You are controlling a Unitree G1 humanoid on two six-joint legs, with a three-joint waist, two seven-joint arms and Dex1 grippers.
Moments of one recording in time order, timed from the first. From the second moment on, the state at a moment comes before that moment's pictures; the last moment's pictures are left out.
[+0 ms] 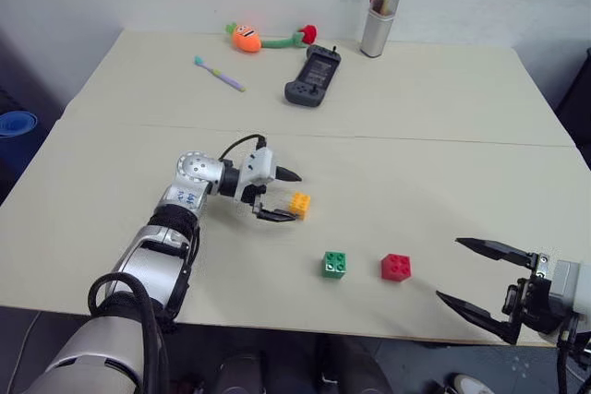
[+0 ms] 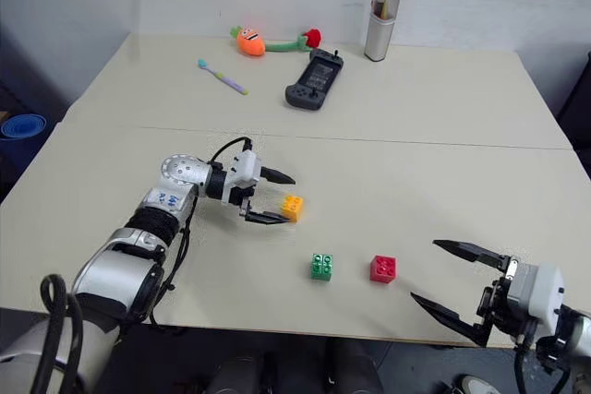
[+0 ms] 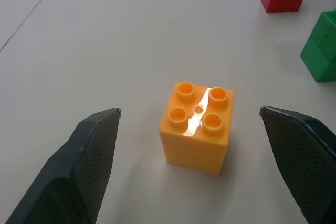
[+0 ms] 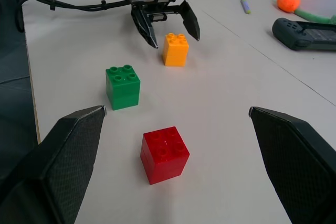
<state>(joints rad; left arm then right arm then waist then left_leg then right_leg) -1.01 0.35 -0.19 1.12 -0.07 -0.41 -1.39 0.47 -0.66 -0.52 -0.40 0.63 -0.09 1.20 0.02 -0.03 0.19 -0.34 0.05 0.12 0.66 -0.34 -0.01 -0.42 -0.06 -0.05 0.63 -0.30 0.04</state>
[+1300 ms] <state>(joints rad) -0.41 0.58 -0.17 0.18 -0.23 -0.06 -1.41 0.49 -0.70 -0.52 -0.42 0.64 -0.06 1.26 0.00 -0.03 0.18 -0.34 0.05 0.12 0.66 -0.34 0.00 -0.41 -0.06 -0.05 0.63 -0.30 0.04</state>
